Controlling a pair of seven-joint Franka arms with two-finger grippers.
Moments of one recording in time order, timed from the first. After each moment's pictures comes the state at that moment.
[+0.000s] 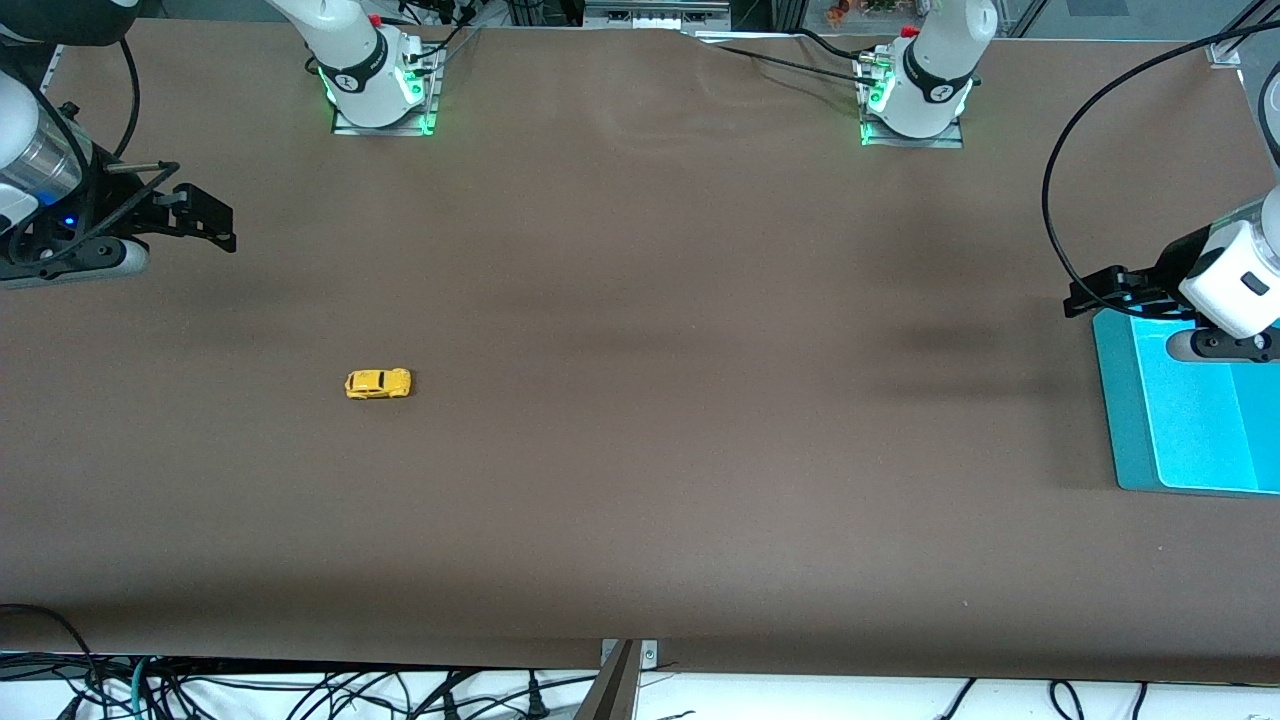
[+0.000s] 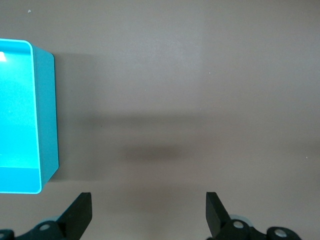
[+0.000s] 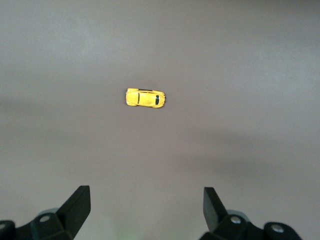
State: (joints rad) left arm 0.11 0.16 -0.07 -1.59 -0.04 1.63 0.02; right arm 0.08 0.03 0.00 -1.62 -0.01 1.58 -0.06
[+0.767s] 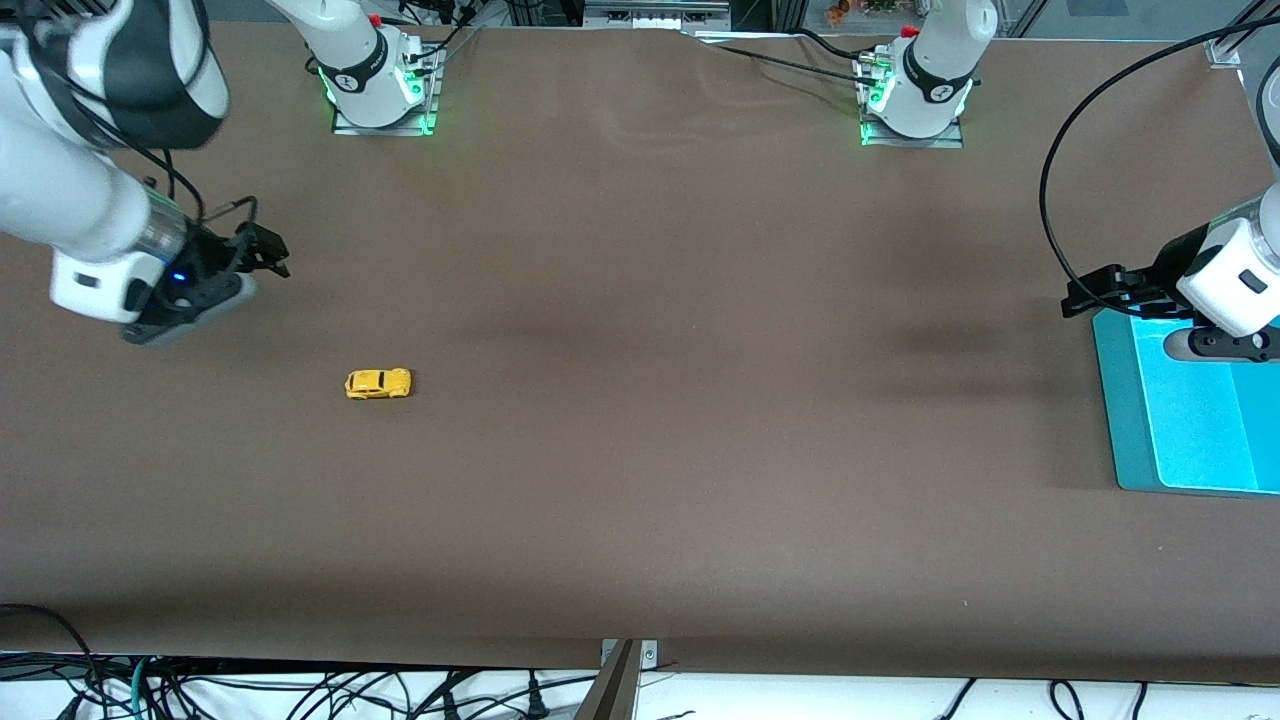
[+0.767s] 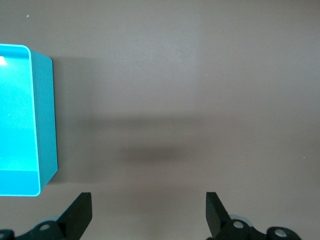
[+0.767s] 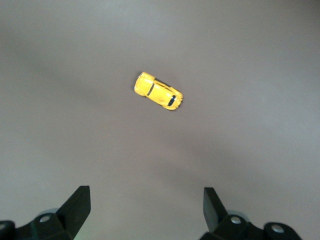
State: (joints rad) left arm 0.11 0.16 -0.08 -1.58 -0.04 1.63 0.02; right arm 0.08 0.09 0.01 -1.87 -0.01 1.83 -0.53
